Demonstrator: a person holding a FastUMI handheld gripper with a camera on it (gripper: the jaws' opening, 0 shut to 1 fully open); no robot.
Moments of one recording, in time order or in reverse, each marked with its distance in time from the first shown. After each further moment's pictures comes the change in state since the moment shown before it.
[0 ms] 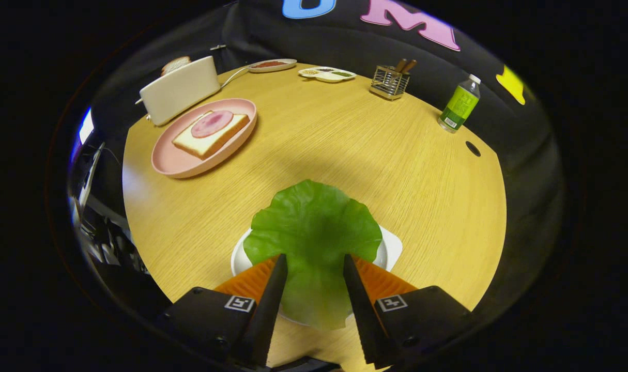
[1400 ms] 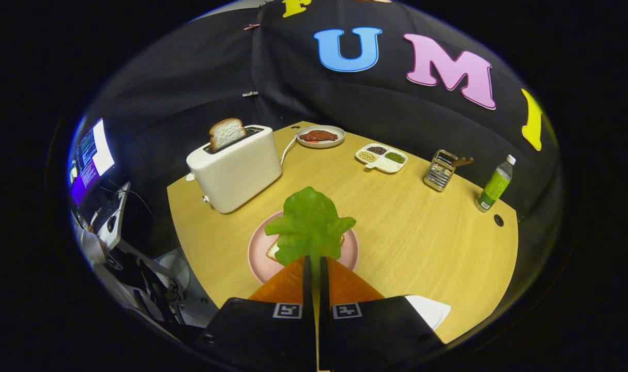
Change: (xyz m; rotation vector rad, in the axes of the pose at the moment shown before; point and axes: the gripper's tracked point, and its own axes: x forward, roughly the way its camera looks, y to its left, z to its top) arm -0.046 0.177 0.187 -0.029 -0.314 0.113
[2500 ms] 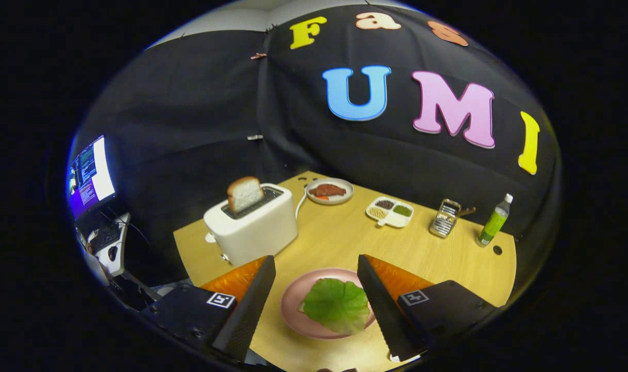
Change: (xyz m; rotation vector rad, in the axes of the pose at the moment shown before) arm -0.033 0.066 0.127 -0.009 -0.325 -0.015
